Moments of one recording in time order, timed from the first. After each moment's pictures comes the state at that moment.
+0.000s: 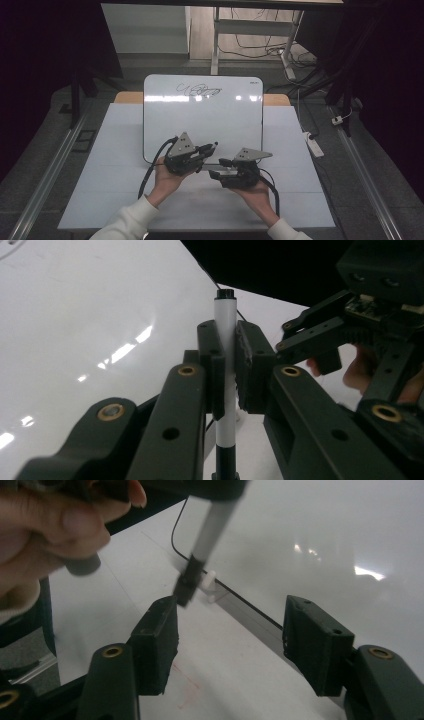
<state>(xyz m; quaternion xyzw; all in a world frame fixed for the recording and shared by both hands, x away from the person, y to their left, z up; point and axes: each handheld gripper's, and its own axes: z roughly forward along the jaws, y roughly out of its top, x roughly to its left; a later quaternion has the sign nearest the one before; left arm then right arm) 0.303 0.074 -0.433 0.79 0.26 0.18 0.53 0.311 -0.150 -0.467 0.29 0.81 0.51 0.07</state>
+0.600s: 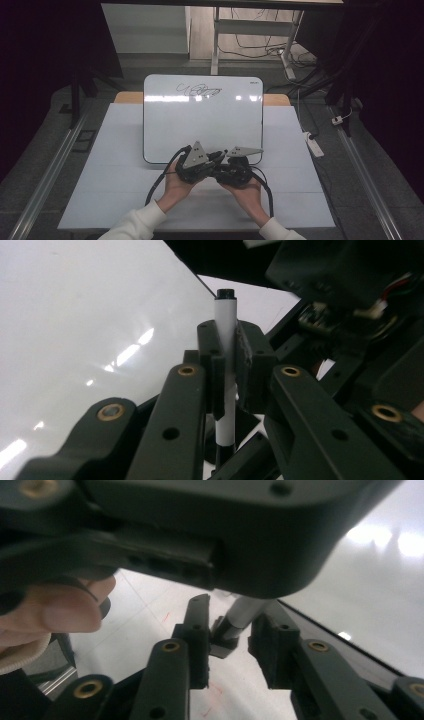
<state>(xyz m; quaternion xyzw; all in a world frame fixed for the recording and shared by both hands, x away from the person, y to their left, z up) 0.292 0.045 -0.445 0.80 0.24 0.20 0.51 0.319 -0.132 -0.475 0.33 0.81 0.49 0.01</state>
